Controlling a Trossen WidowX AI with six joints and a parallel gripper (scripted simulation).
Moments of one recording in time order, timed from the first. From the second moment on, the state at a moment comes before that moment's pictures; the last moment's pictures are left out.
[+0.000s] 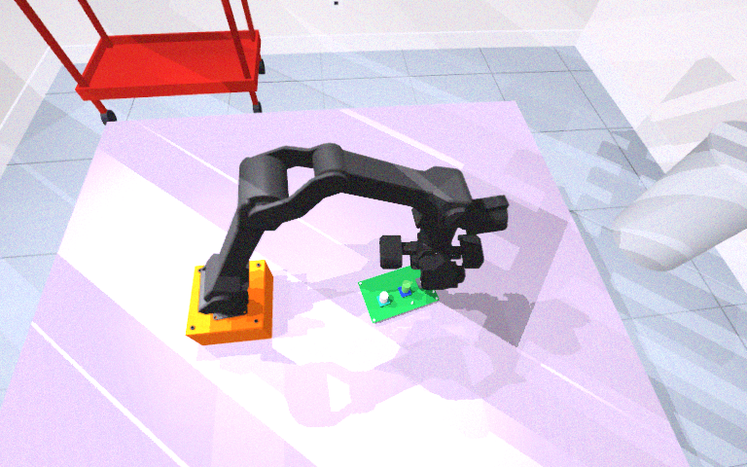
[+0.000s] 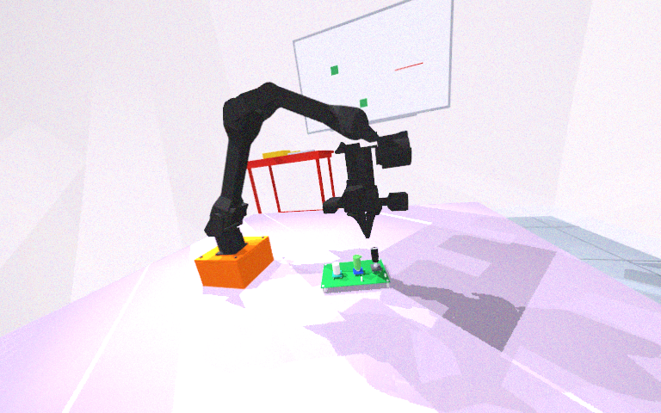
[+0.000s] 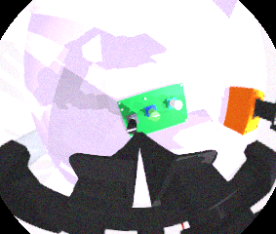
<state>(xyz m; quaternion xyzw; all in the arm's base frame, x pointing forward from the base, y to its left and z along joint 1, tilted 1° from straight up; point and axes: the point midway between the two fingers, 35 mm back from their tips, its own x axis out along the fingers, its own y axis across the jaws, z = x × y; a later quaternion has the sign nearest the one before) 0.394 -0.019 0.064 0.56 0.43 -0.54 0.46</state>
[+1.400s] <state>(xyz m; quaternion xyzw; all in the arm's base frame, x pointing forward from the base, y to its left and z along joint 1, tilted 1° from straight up) 0.410 -0.013 0.064 0.71 0.08 -0.69 0.10</state>
